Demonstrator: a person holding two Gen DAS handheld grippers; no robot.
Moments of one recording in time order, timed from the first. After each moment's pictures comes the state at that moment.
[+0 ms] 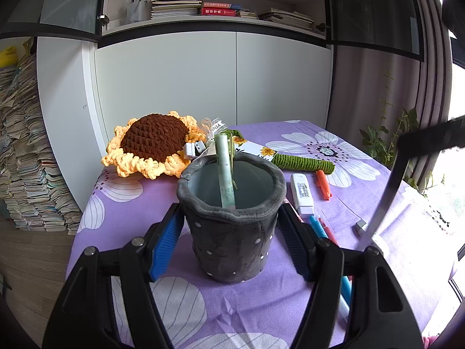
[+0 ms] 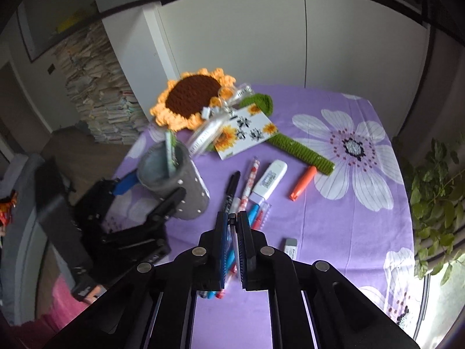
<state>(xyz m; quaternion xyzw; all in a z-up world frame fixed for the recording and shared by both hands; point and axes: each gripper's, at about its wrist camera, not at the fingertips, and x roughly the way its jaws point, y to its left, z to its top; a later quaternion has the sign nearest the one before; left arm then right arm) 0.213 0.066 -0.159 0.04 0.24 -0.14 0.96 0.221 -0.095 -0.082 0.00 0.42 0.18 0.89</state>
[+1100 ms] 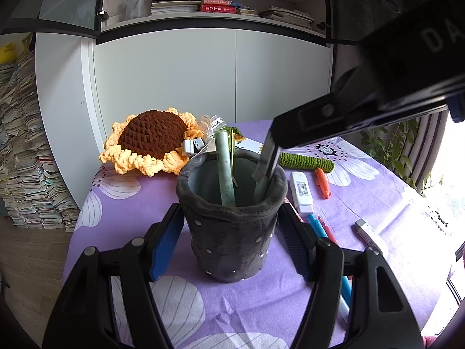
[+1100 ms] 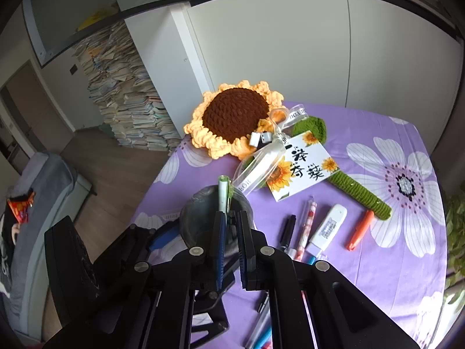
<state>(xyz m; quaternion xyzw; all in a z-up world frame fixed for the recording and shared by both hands) 0.216 0.066 -0.162 0.04 0.25 -0.14 0.96 0.272 -0.038 -0.087 0.02 0.41 0.25 0.88</state>
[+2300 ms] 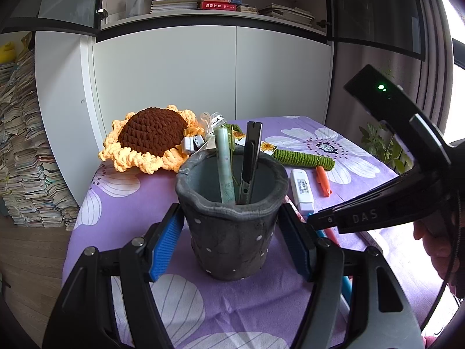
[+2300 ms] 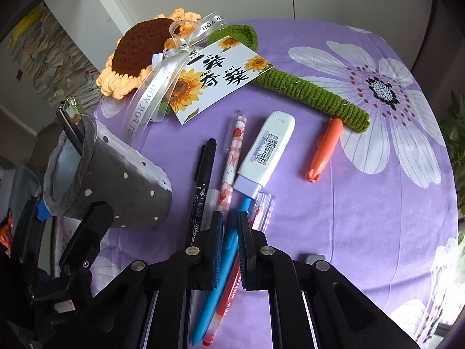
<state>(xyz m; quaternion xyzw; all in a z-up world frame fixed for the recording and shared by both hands) 0.216 0.067 -0.164 0.04 0.25 -0.14 0.96 0.309 -0.082 -0.185 0.04 0.54 0.14 0.83</state>
